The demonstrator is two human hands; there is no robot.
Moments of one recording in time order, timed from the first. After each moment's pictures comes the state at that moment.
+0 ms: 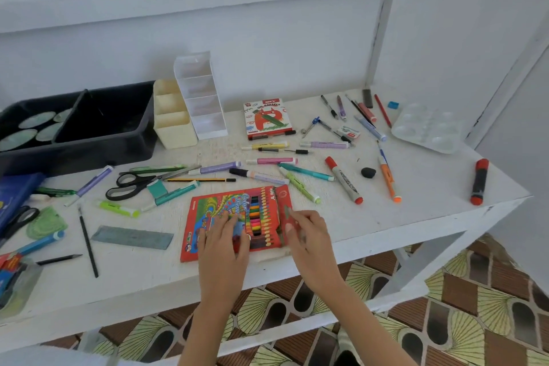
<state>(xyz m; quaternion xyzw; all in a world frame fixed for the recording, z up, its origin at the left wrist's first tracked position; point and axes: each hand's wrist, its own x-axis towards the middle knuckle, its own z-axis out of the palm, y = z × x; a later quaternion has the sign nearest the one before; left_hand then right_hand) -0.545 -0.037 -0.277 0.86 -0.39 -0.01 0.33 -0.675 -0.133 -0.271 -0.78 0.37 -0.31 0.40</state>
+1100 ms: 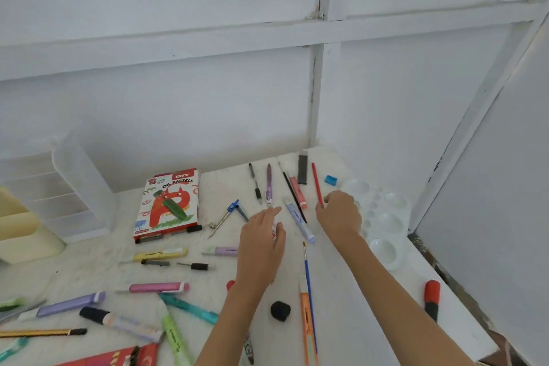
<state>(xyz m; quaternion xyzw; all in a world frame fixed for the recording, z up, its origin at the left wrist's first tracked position) -0.617 -0.393 -0.232 0.79 -0.49 -0.09 0.35 -0.716 -0.513 -0.214 -0.73 0.64 -0.15 0.21</state>
